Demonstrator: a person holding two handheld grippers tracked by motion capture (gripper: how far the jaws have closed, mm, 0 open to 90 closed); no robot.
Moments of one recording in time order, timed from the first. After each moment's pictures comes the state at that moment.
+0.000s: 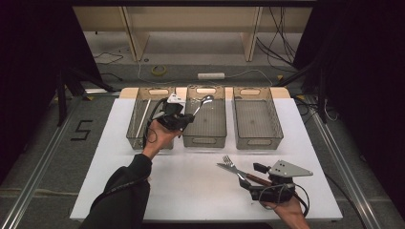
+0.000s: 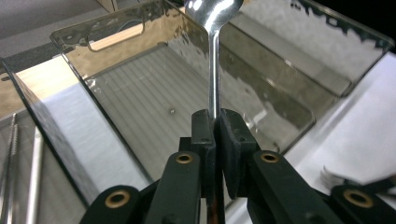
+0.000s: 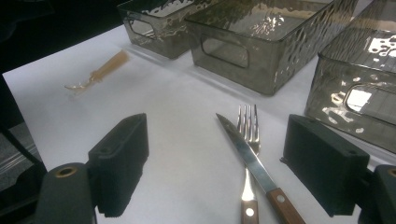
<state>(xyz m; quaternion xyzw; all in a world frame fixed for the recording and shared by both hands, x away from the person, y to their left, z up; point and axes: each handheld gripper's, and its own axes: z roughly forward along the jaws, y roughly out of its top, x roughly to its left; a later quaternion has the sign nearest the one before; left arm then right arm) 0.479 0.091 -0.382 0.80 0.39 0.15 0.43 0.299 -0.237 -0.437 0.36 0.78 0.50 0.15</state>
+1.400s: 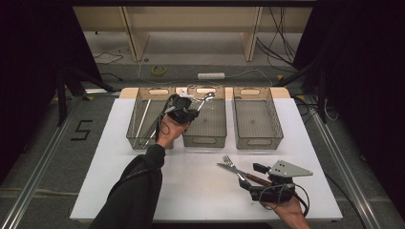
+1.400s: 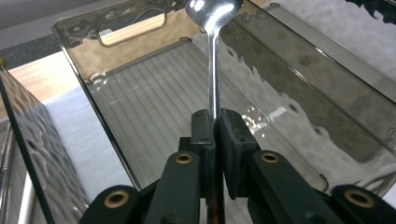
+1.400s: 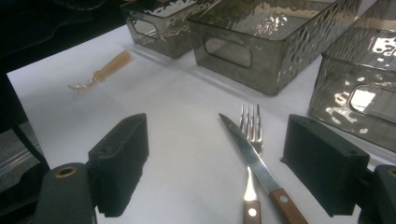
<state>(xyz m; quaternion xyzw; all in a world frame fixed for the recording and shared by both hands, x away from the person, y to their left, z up) 0.522 0.069 -0.407 0.80 0.42 0.16 0.40 0.299 -0.237 -0.437 0.36 0.77 0.50 0.14</state>
